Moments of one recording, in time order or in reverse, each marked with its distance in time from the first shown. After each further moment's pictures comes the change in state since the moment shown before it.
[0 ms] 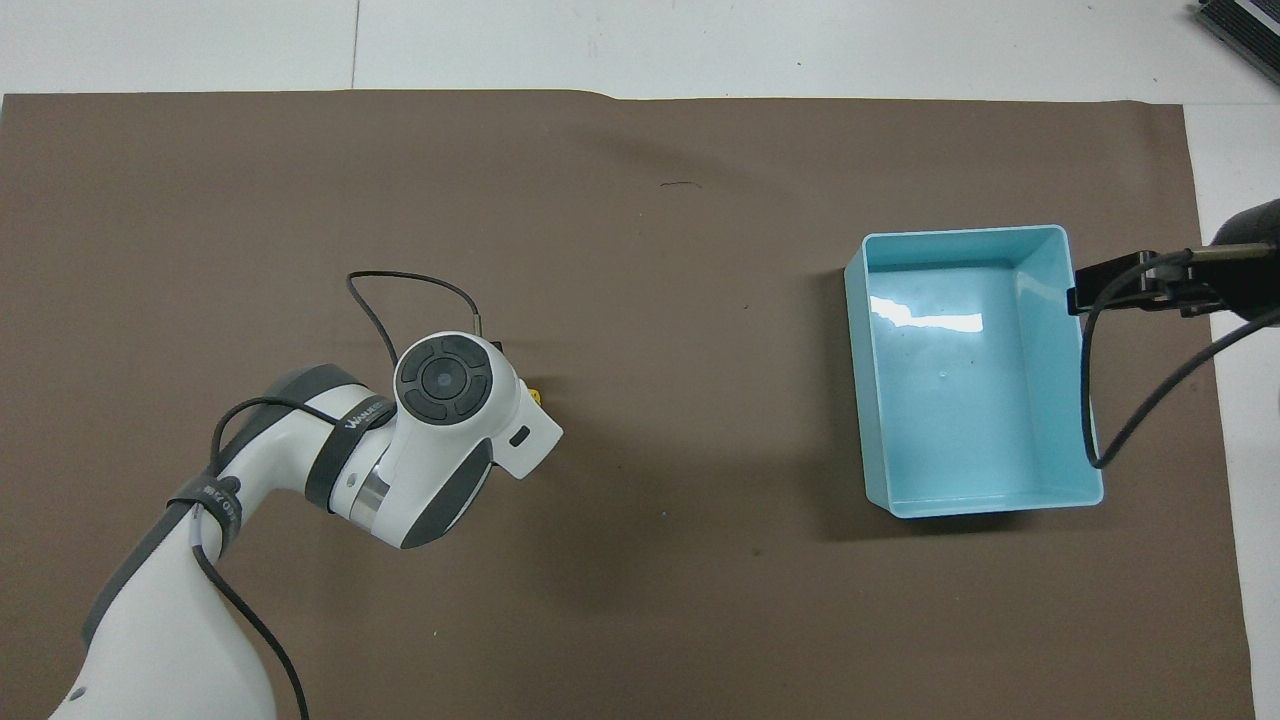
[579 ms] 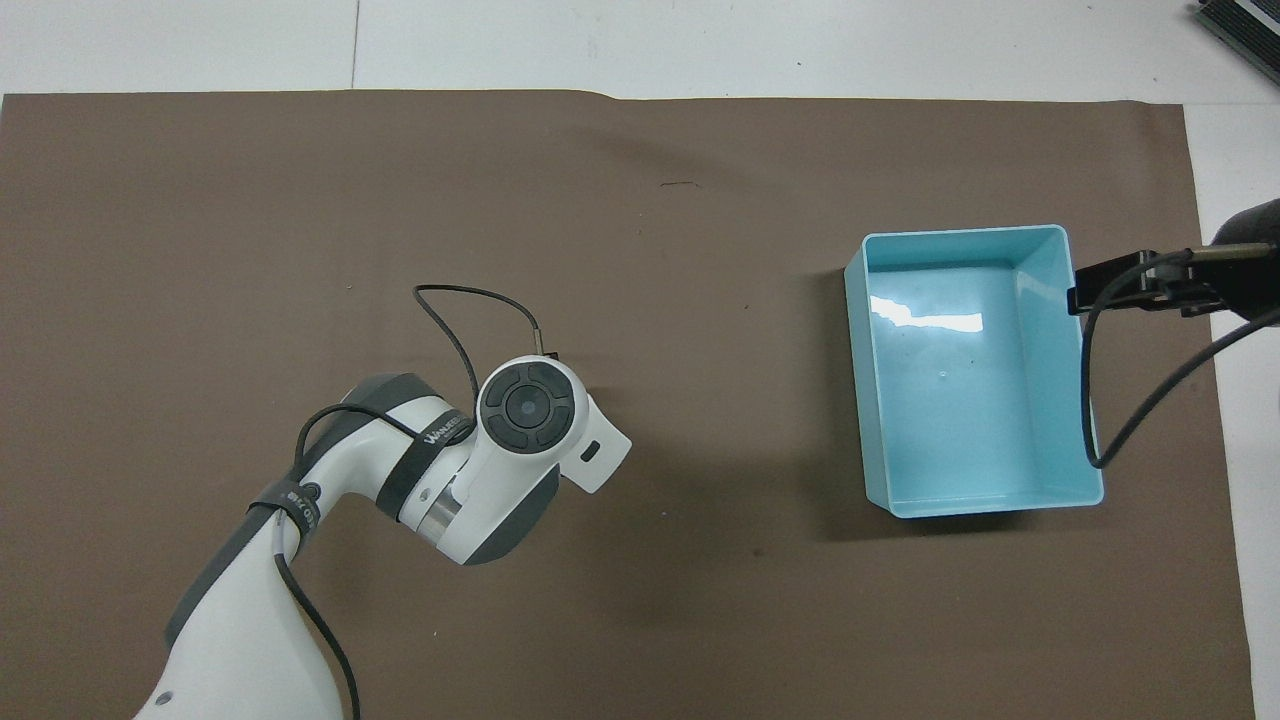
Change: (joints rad) left arm -0.109 0.039 0.000 0.051 0.000 0.018 -0.149; right arm 0.000 0.000 0.000 0.000 0.000 0.000 0.000
